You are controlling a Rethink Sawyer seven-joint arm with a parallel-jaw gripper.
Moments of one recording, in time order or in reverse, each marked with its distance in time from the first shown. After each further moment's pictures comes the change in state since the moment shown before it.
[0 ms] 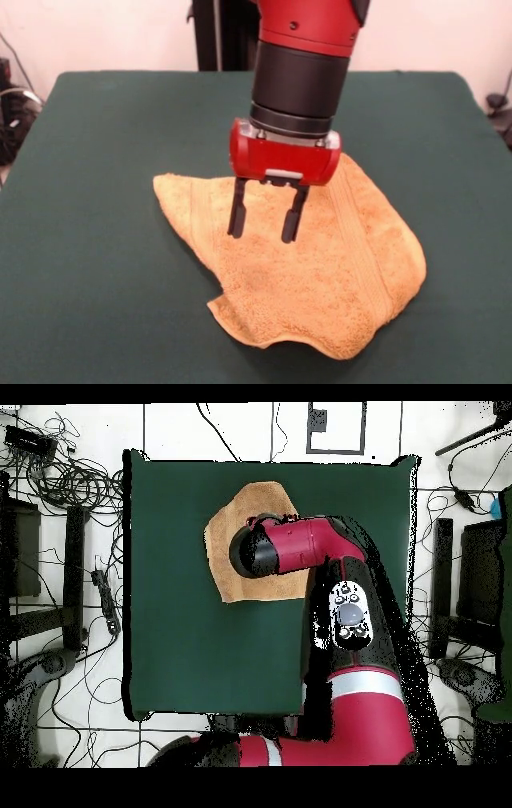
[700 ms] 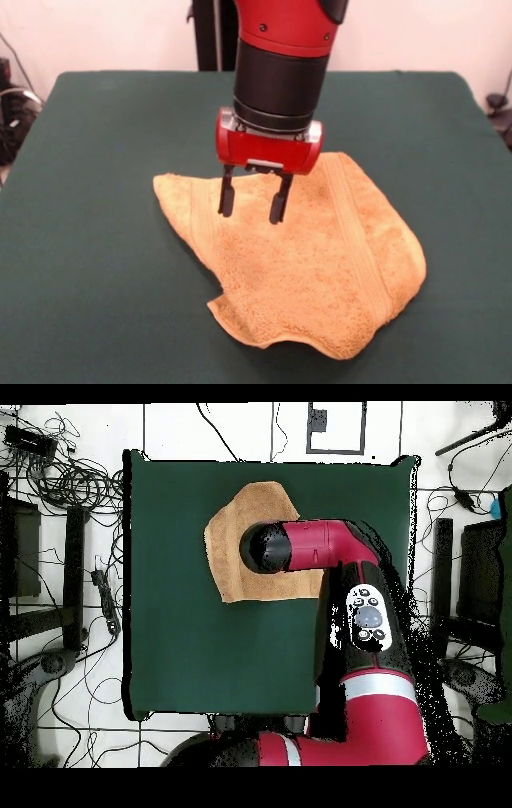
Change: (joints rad) arm -0.028 0.004 0.000 0.012 0.101 0.134 0.000
